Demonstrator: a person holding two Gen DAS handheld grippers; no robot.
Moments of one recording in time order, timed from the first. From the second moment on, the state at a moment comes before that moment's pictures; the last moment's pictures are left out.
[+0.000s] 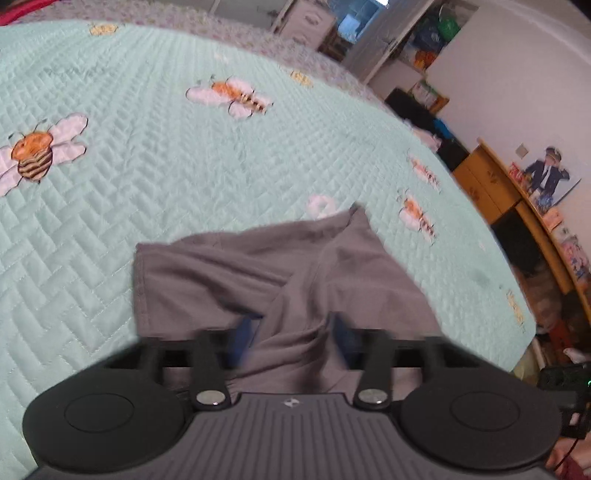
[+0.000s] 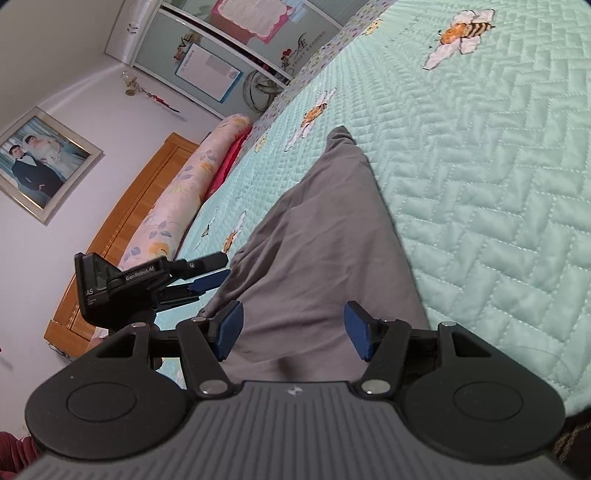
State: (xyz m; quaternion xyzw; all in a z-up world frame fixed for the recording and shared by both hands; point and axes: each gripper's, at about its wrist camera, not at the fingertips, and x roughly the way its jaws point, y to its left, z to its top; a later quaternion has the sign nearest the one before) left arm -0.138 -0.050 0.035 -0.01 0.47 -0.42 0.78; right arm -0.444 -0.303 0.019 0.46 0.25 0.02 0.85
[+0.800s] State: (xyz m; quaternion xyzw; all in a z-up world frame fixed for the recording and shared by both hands) left arm -0.146 -0.041 0.035 -0.03 0.45 -0.42 0.79; right arm -0.439 -0.321 0.030 0.43 0.24 0.03 0.87
